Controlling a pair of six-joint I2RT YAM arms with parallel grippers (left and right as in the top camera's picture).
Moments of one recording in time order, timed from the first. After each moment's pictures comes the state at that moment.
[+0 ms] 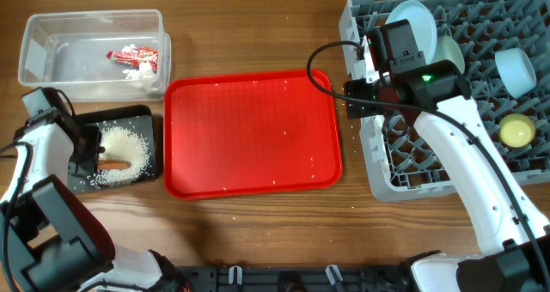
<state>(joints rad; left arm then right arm) 0.54 1.68 1.02 -0.68 -0.10 -0.94 0.32 1.54 1.43 -1.06 0.08 0.11</state>
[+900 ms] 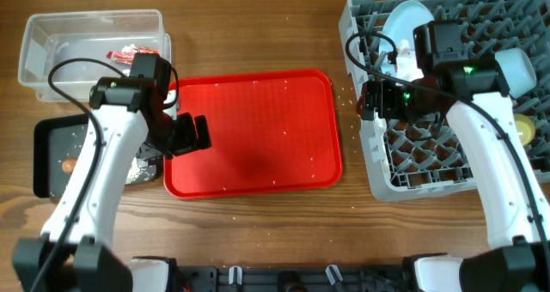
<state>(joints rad) -0.09 1.49 1.23 -1.28 0.12 -0.34 0.12 1.52 1.40 -1.16 -0.20 0.13</state>
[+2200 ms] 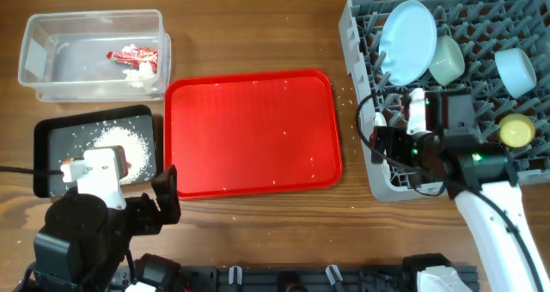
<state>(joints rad) -0.32 0.59 1.18 -1.23 -0.18 -0.36 0.12 1.13 0.97 -0.96 -0.08 0.13</state>
